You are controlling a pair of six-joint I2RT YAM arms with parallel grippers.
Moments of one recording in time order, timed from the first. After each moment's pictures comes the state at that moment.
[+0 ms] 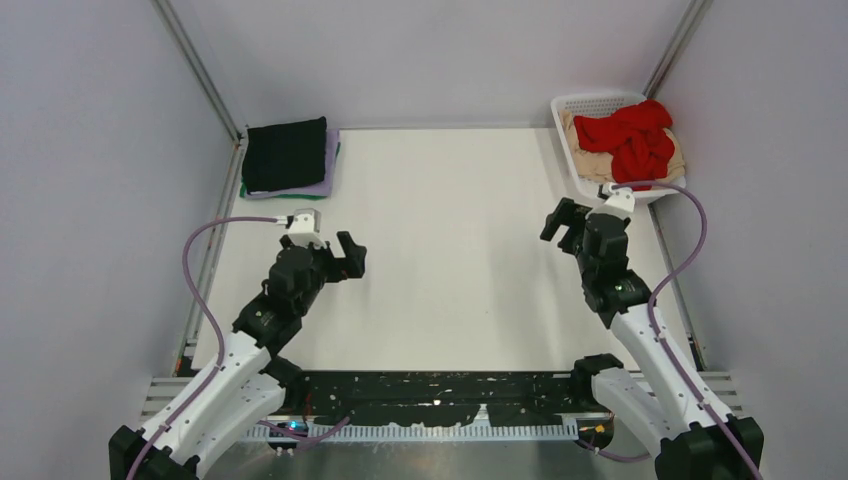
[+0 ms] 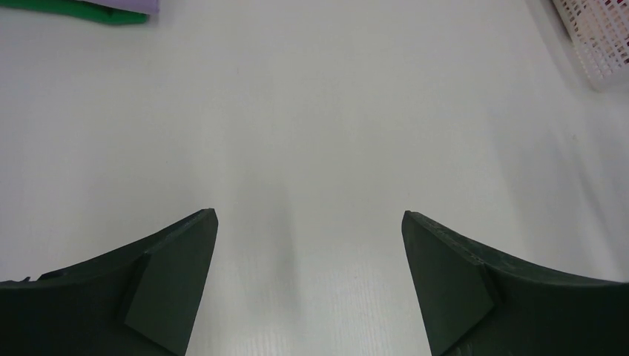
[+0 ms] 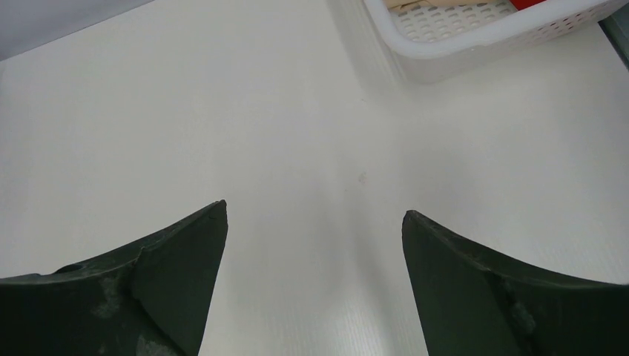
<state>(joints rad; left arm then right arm) -0.50 0.68 0.50 -0.14 -0.24 -0.40 0.19 0.81 0.60 -0.14 0.29 0.38</state>
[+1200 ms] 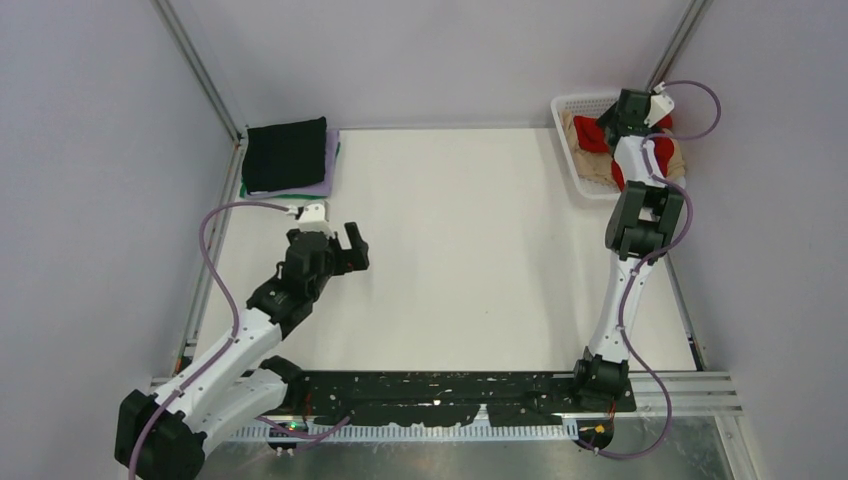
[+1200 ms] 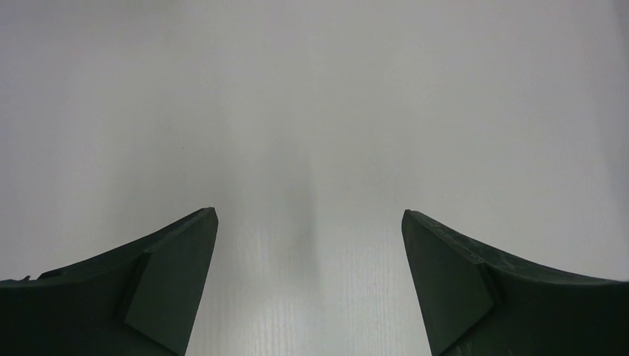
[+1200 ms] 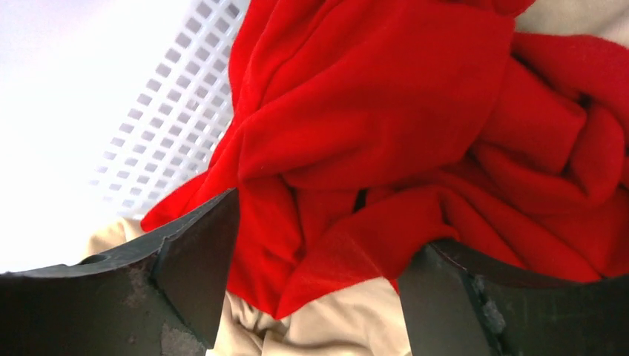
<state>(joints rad) -0.50 0.85 0.55 -0.15 -0.30 -0.42 -0.22 2.41 2.13 -0.26 0.33 0.57</state>
